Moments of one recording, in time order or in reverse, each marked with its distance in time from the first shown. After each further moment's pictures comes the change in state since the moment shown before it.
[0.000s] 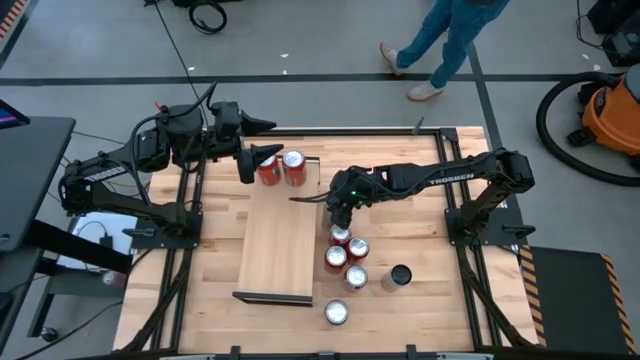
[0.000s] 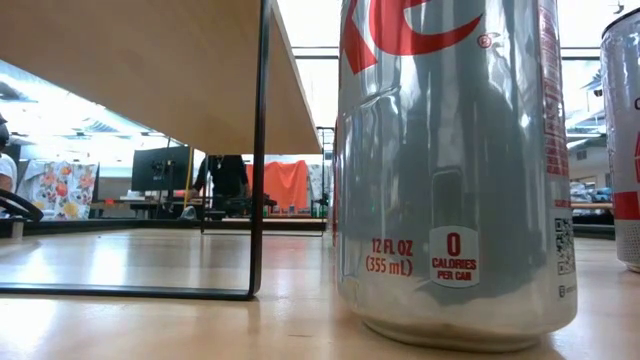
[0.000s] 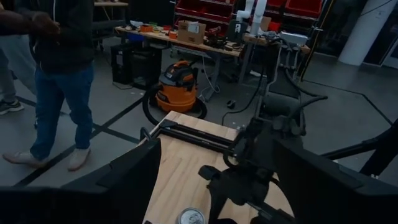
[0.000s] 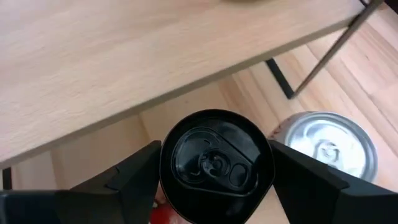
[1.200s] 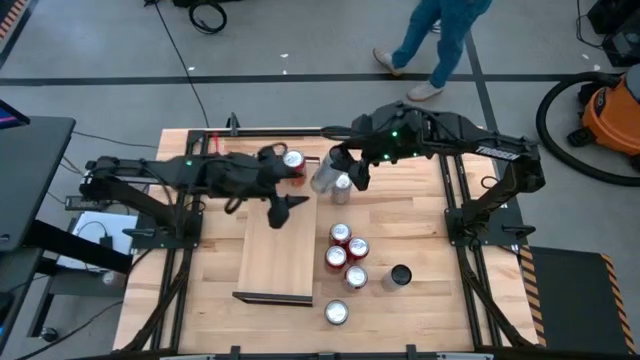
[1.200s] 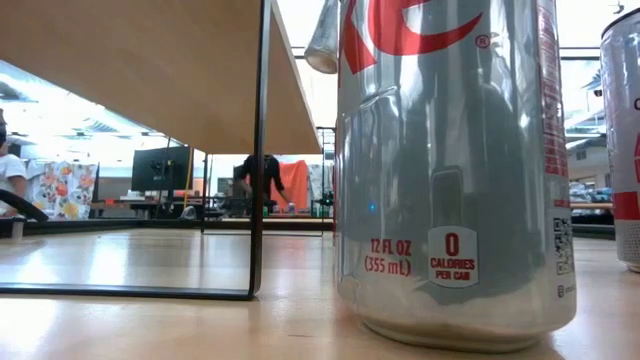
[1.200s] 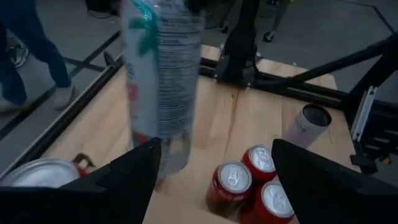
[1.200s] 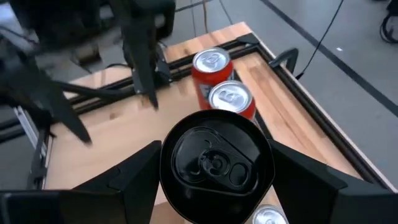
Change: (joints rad) left arm -0.278 0.226 -0.002 -0.111 -0.166 -0.094; right arm -0.053 -0.082 0.605 -0.376 -0.080 -0.135
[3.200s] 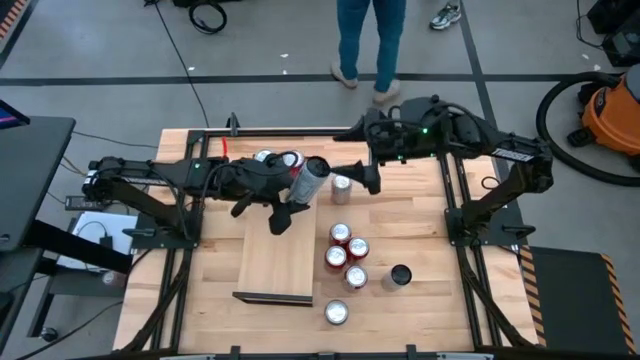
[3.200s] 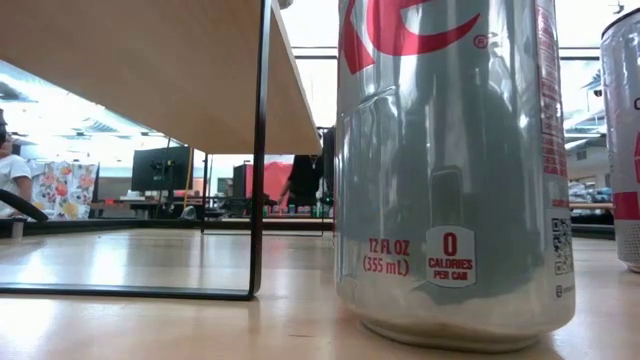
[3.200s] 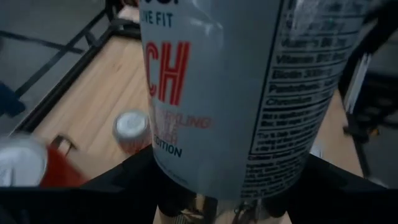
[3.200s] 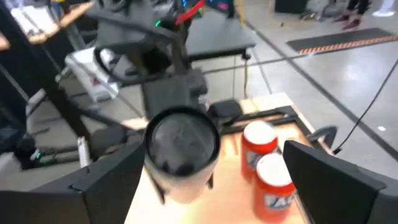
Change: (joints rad) left arm 0.008 -0.006 -0.039 -0.040 0.066 0.017; right arm 0.083 -0.060 0.003 0.200 -0.059 -0.118
